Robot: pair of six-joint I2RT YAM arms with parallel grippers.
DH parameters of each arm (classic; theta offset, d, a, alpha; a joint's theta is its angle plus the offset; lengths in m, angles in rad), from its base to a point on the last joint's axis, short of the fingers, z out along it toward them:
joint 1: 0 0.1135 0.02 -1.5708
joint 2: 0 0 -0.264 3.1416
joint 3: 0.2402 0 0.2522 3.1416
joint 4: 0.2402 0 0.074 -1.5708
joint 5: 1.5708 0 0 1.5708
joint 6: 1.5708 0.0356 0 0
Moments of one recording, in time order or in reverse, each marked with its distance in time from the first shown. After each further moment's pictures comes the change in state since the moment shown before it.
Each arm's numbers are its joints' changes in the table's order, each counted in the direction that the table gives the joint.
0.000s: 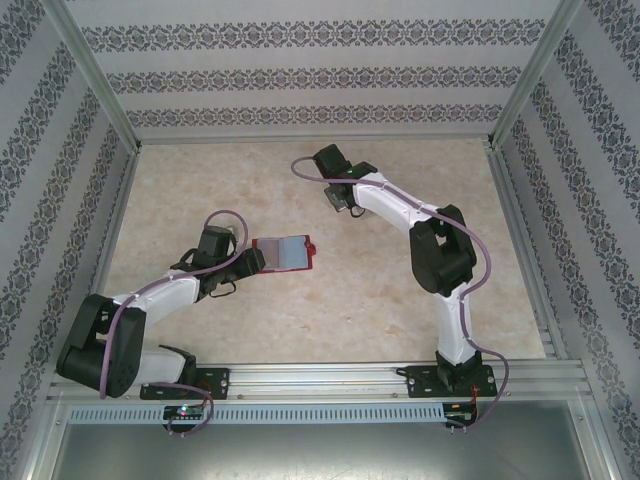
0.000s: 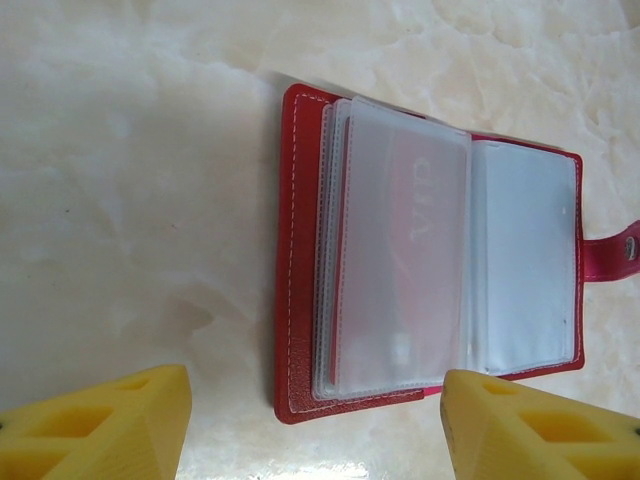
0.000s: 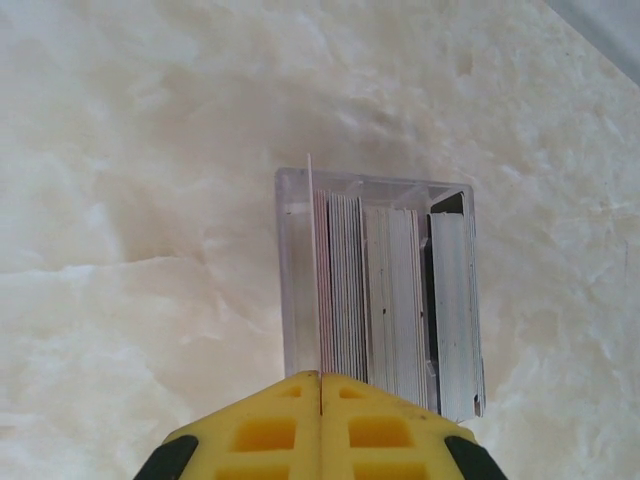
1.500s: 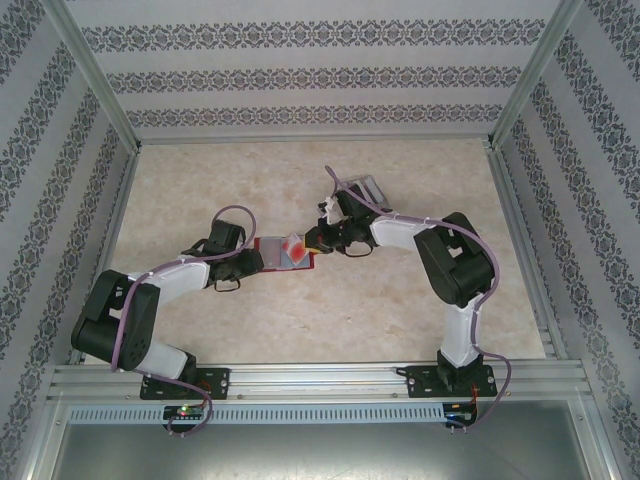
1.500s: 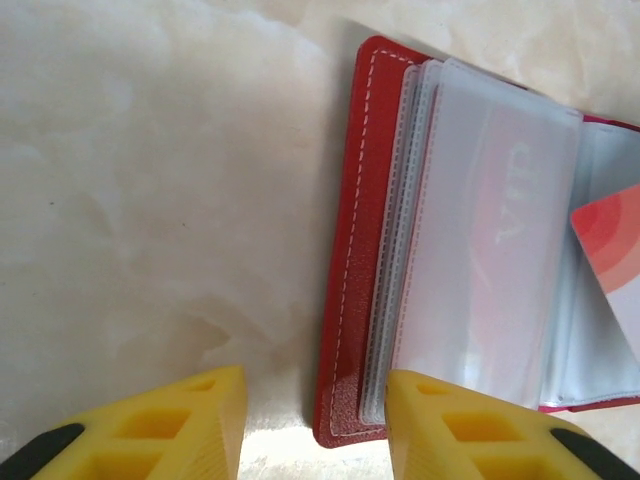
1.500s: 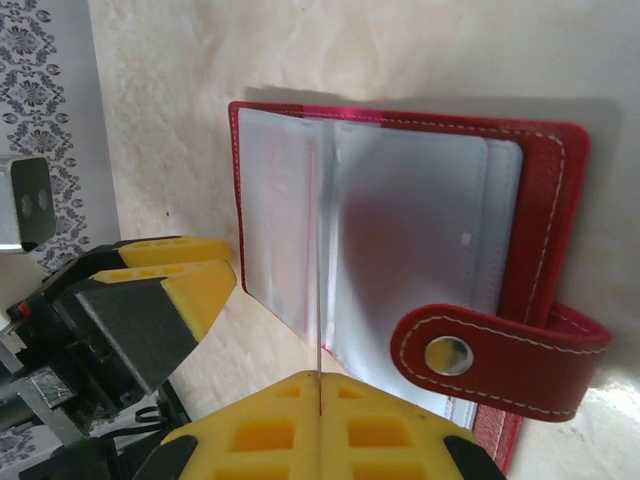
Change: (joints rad) left arm -0.019 0.150 0.109 0.104 -0.040 -0.027; right arm -0.025 -0.133 -0.601 -0.642 -1.189 0.752
